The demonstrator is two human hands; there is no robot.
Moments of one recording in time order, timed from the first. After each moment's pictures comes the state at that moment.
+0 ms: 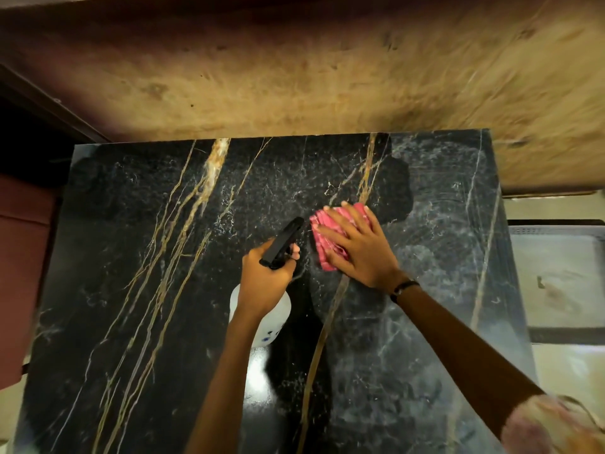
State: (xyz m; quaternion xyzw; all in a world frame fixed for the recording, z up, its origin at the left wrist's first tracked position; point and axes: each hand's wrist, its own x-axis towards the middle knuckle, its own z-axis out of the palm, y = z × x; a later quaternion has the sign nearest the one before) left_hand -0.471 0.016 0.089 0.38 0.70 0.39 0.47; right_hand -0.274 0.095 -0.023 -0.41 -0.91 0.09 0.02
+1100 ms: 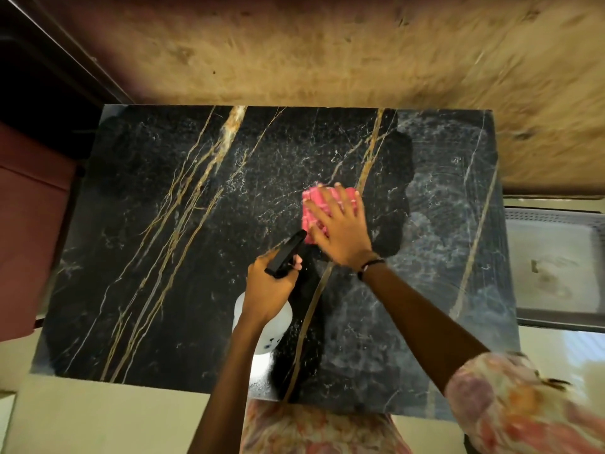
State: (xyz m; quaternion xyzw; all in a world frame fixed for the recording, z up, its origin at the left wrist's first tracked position) left_hand -0.446 -0.080 0.089 0.35 0.72 0.38 0.46; right_hand -0.312 0.047 -0.011 -0.46 -0.88 0.10 0.01
